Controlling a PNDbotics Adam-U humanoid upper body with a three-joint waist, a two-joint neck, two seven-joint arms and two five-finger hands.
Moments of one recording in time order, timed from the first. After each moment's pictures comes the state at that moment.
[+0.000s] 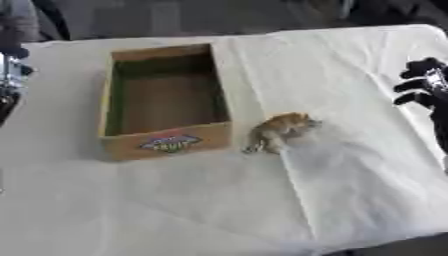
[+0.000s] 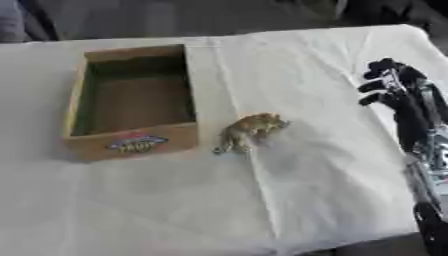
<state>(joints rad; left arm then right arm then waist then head) -0.34 0.34 -0.09 -1.88 0.03 0.03 0.29 -0.13 -0.46 -0.18 -1.77 -0.20 -0.03 -0.08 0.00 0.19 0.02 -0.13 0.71</state>
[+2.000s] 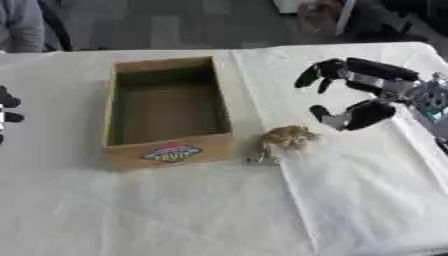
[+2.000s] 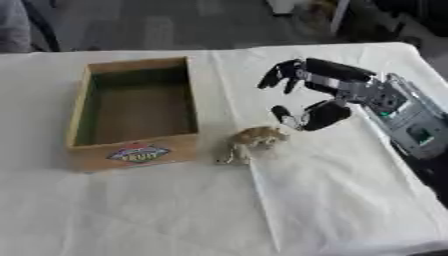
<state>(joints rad) -0.29 0.32 -0.08 -1.83 0.08 0.01 0.24 -0.52 -0.78 0.25 -1.57 0.30 -0.29 0.51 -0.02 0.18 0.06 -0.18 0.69</state>
